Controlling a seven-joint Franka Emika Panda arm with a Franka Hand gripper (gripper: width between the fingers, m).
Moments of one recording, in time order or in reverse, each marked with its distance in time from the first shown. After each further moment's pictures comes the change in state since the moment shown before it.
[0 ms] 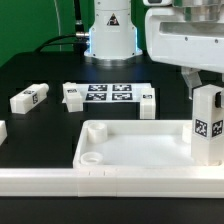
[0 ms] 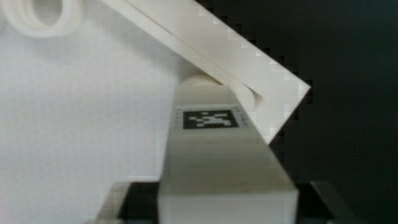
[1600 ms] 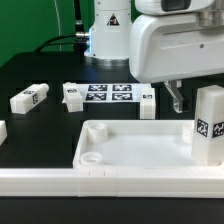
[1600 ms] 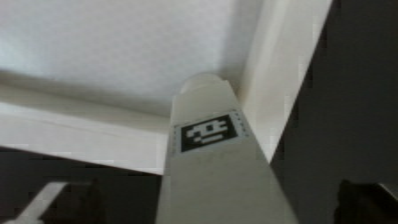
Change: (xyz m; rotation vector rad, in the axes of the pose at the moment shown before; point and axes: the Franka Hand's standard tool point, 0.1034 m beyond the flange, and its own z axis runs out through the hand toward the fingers) arm -0.002 0.002 0.006 -0.044 0.004 -1.354
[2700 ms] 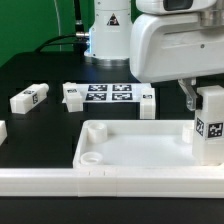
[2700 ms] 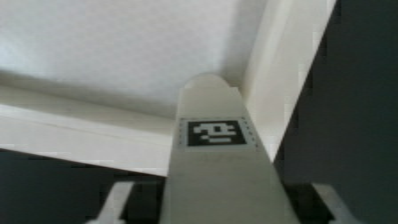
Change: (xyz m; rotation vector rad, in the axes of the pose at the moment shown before) arm 0.000 0.001 0.000 0.002 0.003 0.196
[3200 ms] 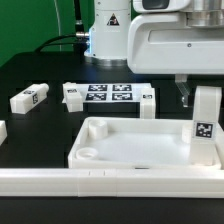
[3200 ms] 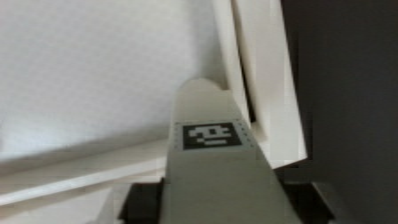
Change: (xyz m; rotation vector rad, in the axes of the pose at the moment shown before) arm -0.003 0.008 0.000 -0.017 0.008 0.471
